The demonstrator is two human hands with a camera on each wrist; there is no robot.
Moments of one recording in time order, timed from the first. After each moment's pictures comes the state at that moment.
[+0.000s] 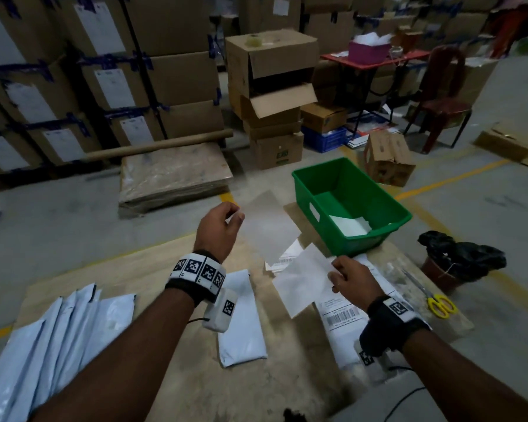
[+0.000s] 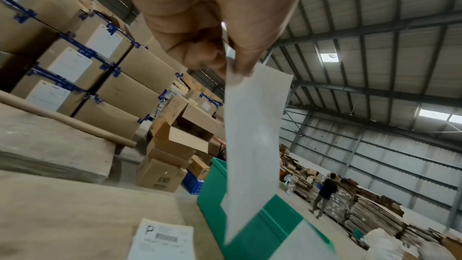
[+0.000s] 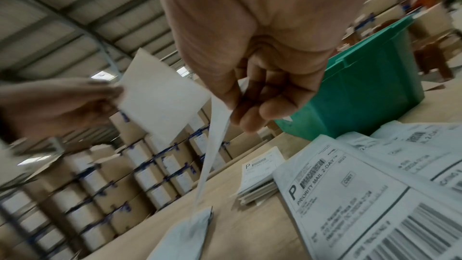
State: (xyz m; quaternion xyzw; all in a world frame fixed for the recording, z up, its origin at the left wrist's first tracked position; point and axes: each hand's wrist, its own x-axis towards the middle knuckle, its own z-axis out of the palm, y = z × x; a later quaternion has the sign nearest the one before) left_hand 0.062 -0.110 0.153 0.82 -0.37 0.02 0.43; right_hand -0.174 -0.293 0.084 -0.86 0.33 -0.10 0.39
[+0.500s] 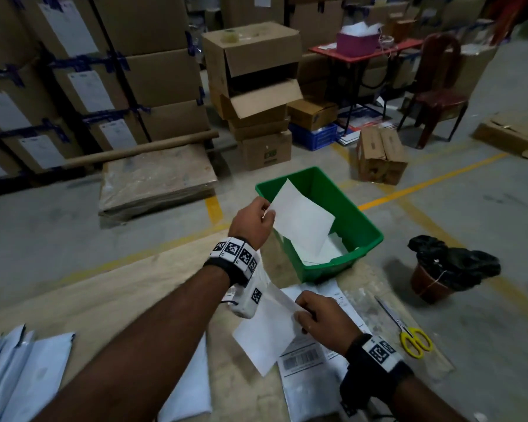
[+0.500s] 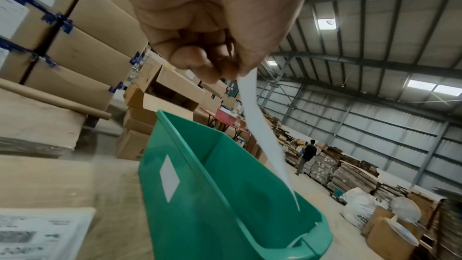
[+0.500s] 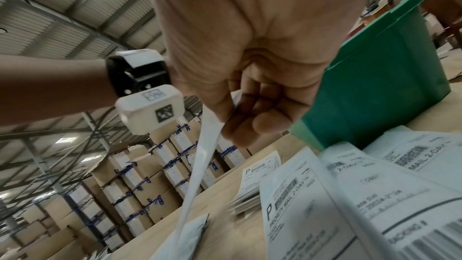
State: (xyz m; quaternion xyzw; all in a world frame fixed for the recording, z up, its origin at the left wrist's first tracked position) left_hand 0.038 -0.329 0.138 0.85 -0.39 -0.04 0.36; right_hand -0.188 -0.368 0.060 -0.87 0.21 -0.03 0.45
